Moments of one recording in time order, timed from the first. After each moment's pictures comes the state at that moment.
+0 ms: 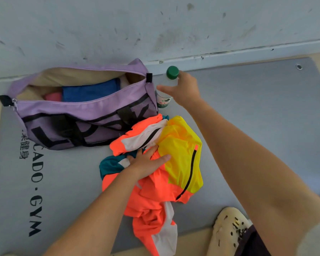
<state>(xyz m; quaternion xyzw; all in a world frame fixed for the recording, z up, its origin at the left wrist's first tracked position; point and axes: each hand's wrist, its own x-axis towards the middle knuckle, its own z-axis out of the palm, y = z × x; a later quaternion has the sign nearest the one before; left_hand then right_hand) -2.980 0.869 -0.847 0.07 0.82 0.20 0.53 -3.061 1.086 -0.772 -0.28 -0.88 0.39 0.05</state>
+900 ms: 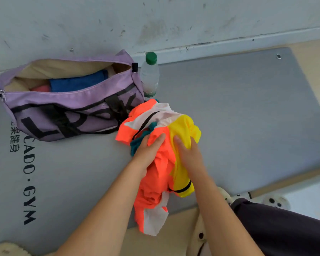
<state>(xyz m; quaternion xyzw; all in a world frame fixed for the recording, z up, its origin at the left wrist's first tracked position) -2.926 0.900 -0.803 -0.09 0.70 0.53 0.46 -2.841 1.017 -0.814 -0.53 -0.65 0.55 -0.02</state>
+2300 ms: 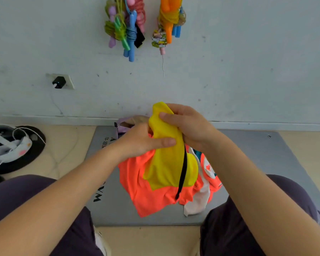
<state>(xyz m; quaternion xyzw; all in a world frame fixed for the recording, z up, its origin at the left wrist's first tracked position) -2.877 0.691 -0.440 0.28 0.79 0.50 0.22 -2.827 0.850 -0.400 -0.02 -0.68 0.73 -0.06</state>
